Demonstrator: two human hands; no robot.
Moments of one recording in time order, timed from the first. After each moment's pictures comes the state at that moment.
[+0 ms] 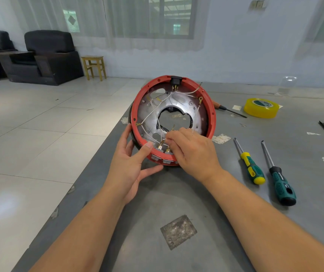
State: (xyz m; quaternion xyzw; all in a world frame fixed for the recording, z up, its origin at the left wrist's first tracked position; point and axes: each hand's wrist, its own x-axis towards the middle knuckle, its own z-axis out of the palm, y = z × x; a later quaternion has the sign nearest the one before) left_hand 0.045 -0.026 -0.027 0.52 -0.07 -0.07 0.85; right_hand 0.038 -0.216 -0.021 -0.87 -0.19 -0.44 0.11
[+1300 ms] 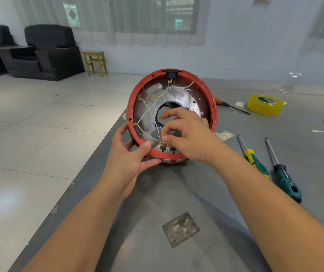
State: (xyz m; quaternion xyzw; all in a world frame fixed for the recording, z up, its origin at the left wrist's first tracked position) left_hand 0.046 -0.019 -0.024 0.55 -0.06 -0.05 0.83; right_hand 0.037 -0.206 0.033 -0.95 -0.13 -0.16 0.23
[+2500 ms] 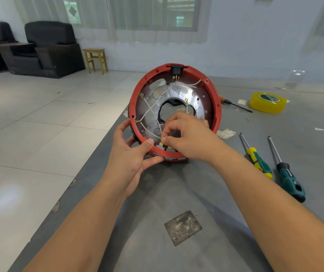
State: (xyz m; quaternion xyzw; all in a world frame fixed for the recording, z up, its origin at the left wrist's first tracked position) left_hand 0.047 -0.021 -0.021 0.54 -0.03 -0.06 0.84; right_hand 0.039 -0.198 0.030 -0.96 -0.10 -0.13 0.23
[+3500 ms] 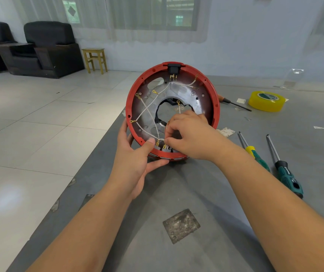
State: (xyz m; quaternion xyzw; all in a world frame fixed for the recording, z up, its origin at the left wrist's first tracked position) left_hand 0.035 -0.035 -0.022 0.53 -0.04 -0.04 0.85; right_hand 0.035 -0.205 0.037 -0.97 -0.15 -0.13 0.13
